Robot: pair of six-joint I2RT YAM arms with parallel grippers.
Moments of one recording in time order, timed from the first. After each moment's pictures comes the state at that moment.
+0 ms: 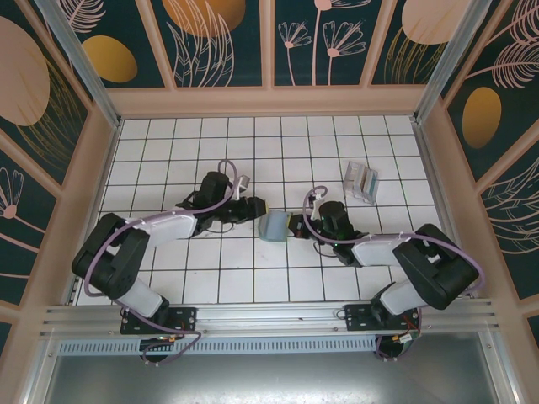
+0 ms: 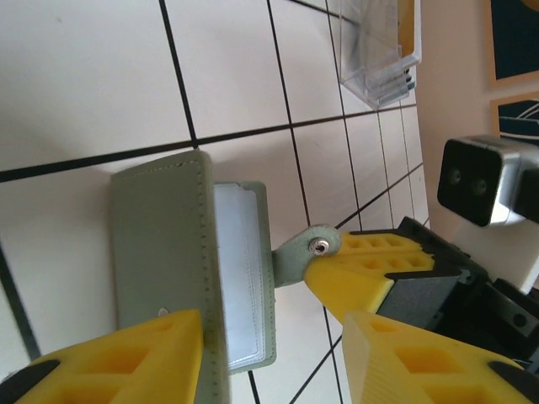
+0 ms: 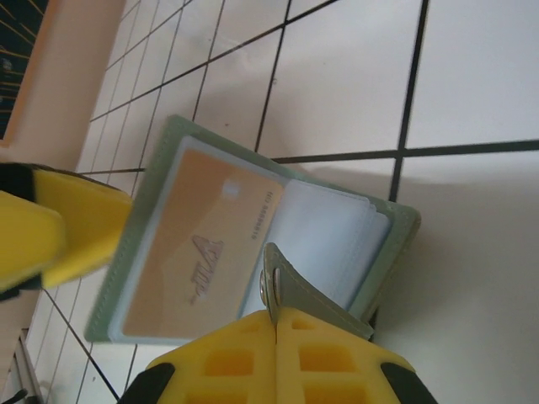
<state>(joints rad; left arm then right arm) -0.55 1.60 0.74 0.19 0.61 -0.80 0.66 1.46 0.37 0.60 -0.26 0.79</state>
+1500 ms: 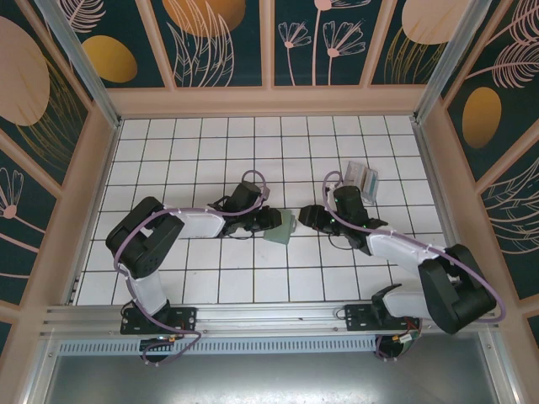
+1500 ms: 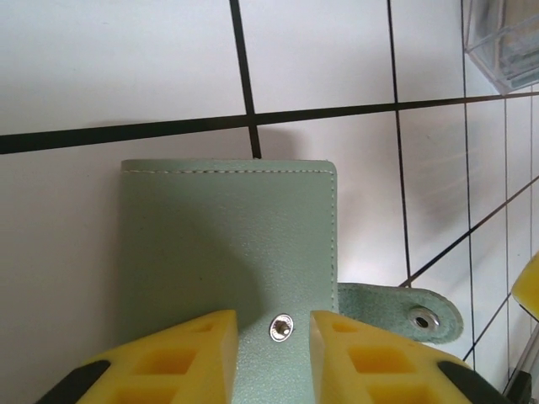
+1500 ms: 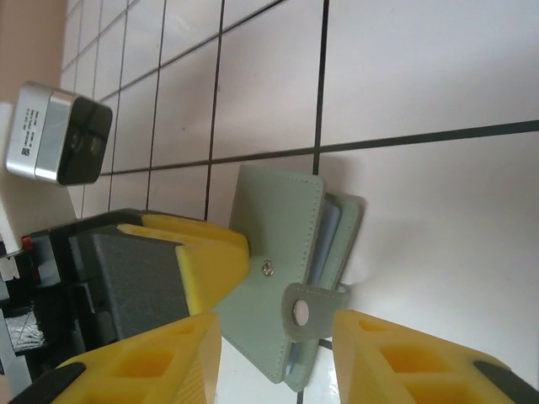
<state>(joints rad) -0.72 1.82 0.86 0.15 0.35 -0.84 0.49 1.29 0.51 0.08 -0.40 0.73</state>
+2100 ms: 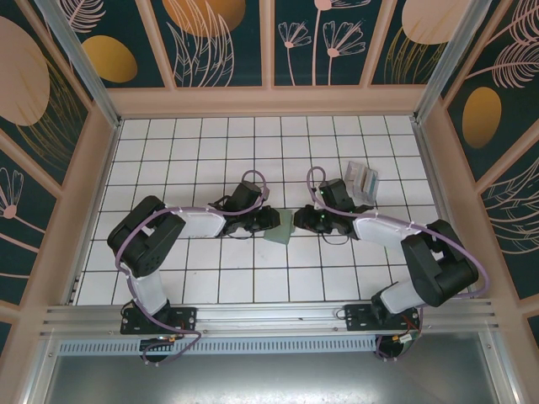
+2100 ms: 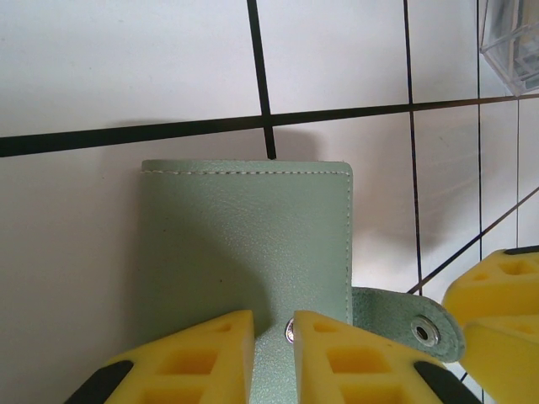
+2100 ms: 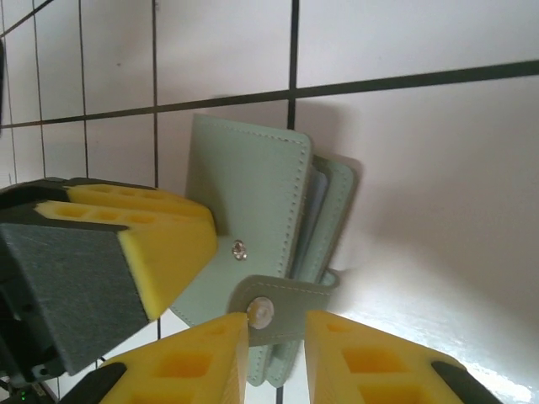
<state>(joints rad) -0.72 1.83 0.86 0.15 0.35 -0.84 0.53 1.46 0.66 -0.08 -0.41 0.68</state>
